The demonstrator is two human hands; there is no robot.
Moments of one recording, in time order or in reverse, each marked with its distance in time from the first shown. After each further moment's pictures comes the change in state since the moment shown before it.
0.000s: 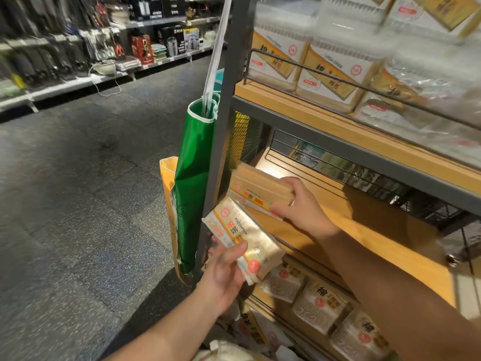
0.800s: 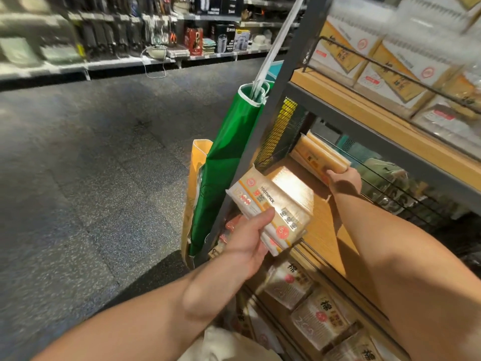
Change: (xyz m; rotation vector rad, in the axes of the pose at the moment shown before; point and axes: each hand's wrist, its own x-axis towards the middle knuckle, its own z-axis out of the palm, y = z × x) left_hand 0.010 0.010 0.045 -0.128 0.302 0.041; right_hand 0.102 0.024 -0.031 -0.088 0.439 0.367
